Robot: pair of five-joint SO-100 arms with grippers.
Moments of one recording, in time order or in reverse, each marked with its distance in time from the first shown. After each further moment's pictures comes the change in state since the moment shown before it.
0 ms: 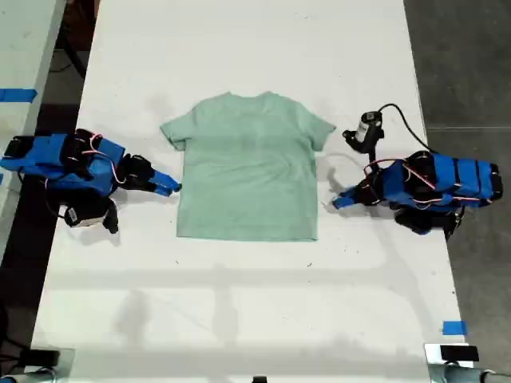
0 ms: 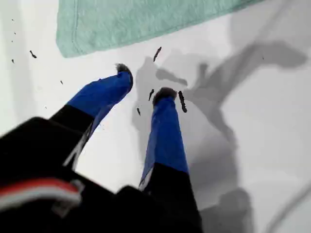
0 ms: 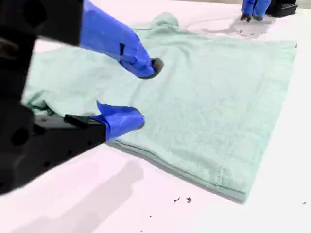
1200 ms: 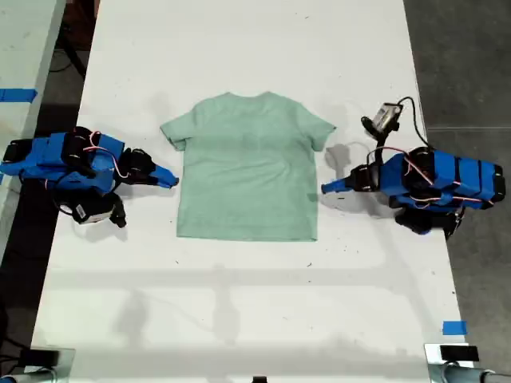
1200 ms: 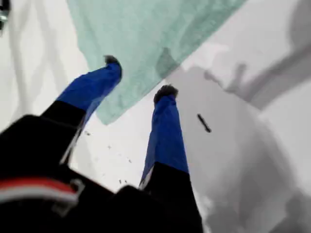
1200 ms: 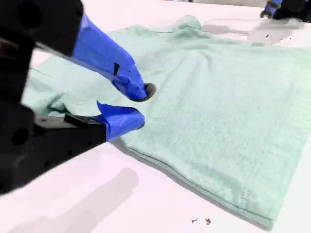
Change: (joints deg) arm 0 -5.4 0.2 0.0 0.0 1.1; arm 1 7.3 -6.2 -8.3 -6.5 24.8
